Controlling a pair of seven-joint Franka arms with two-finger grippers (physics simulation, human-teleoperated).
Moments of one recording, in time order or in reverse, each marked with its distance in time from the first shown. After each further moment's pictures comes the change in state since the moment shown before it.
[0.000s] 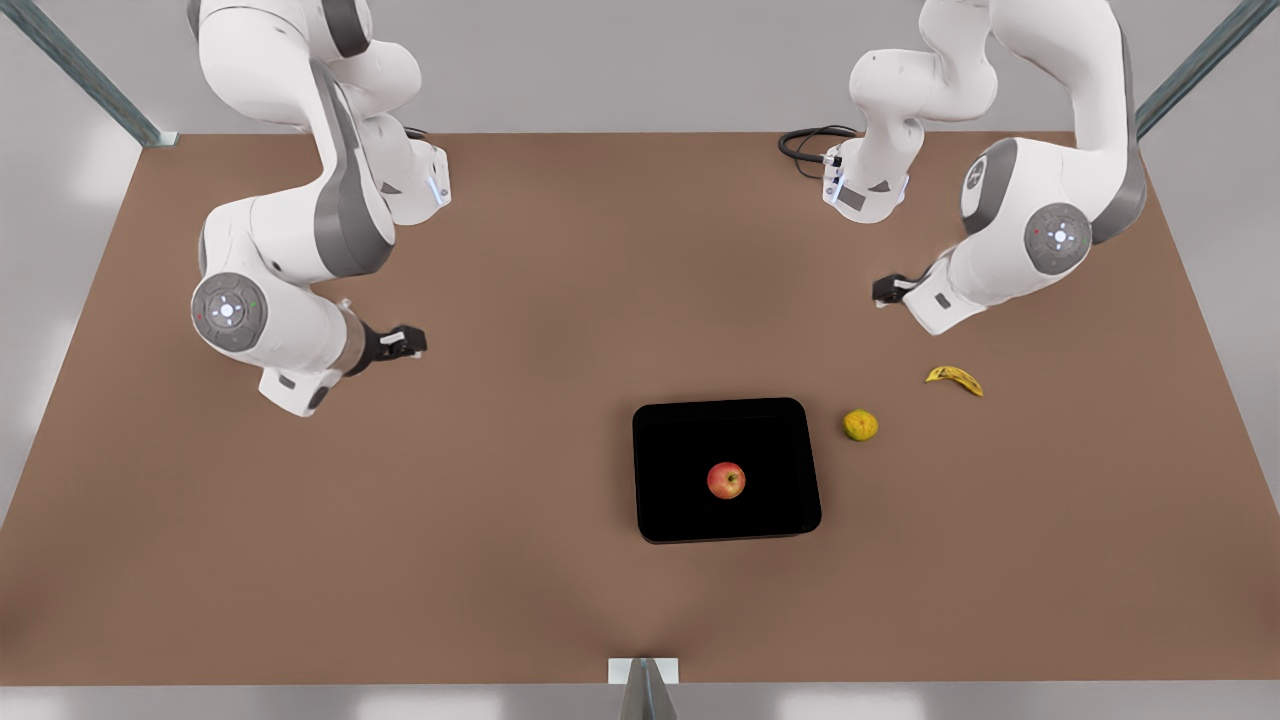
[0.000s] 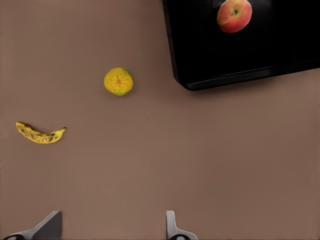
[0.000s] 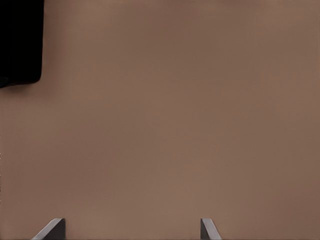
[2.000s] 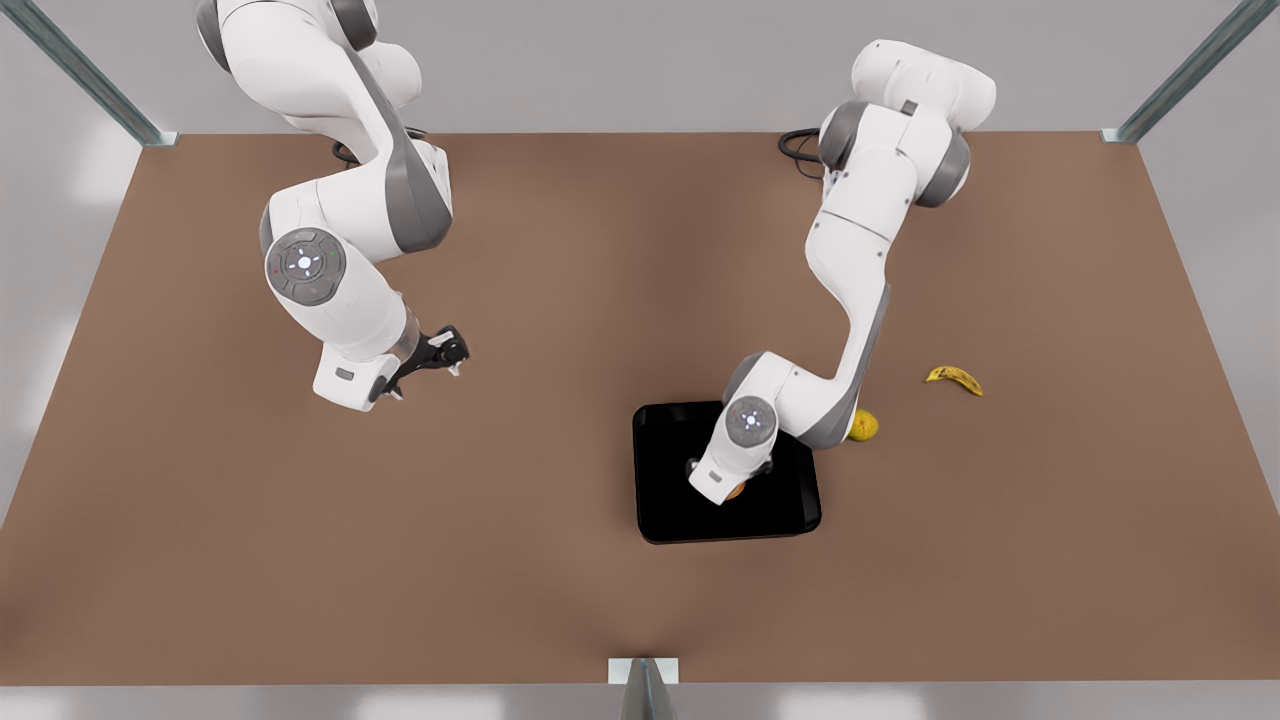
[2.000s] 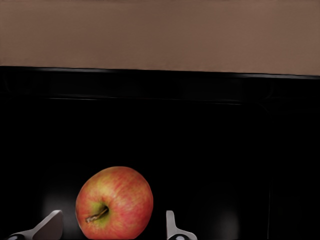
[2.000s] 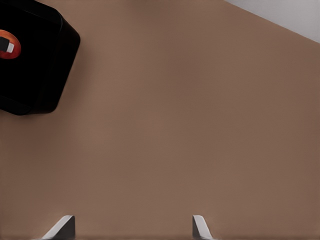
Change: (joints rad) left arm -0.320 0.959 -0.012 0.656 0.144 0.538 -0.571; right arm -0.045 0.004 0.201 0.034 -0.141 0.162 -0.017
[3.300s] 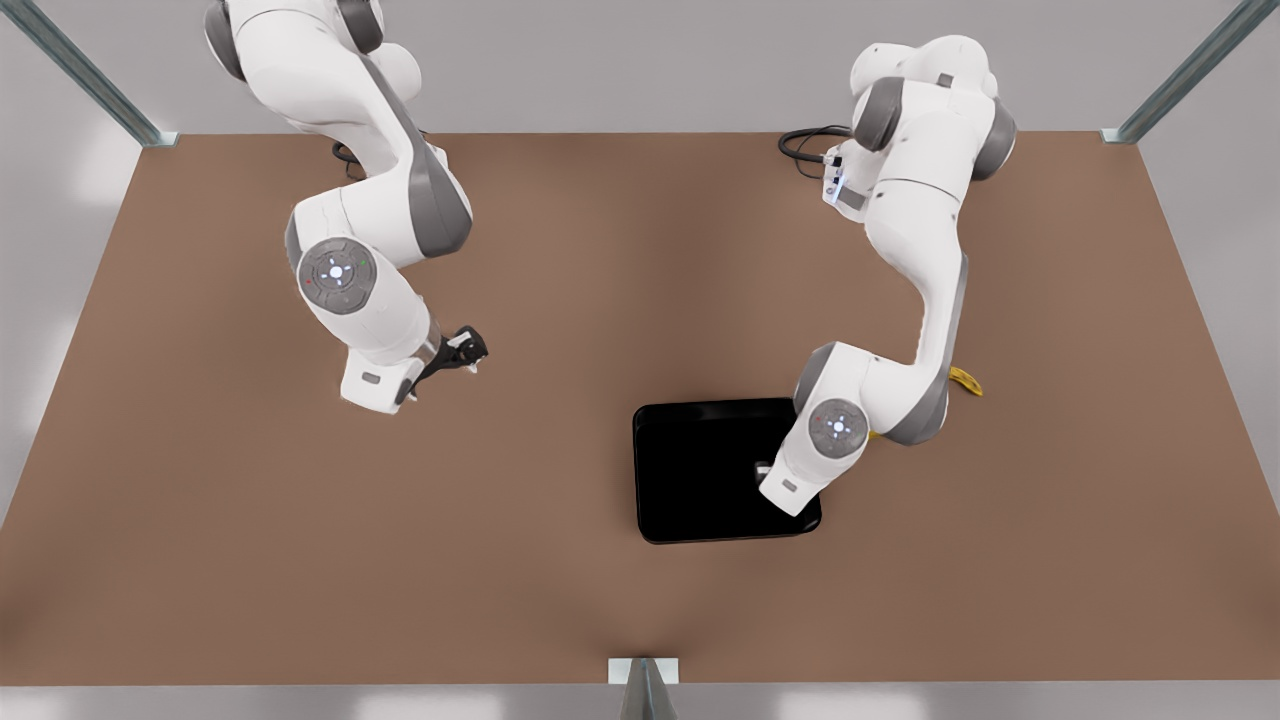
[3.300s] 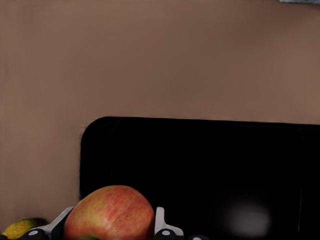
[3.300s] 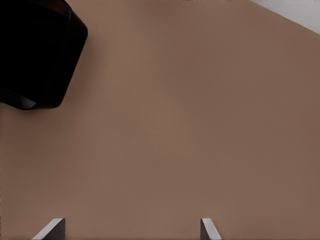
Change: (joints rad) left arm 0.138 -0.170 0.001 0.012 0.011 -0.244 0.127; right arm 0.056 0.034 -0.005 0.002 0.004 0.012 0.009
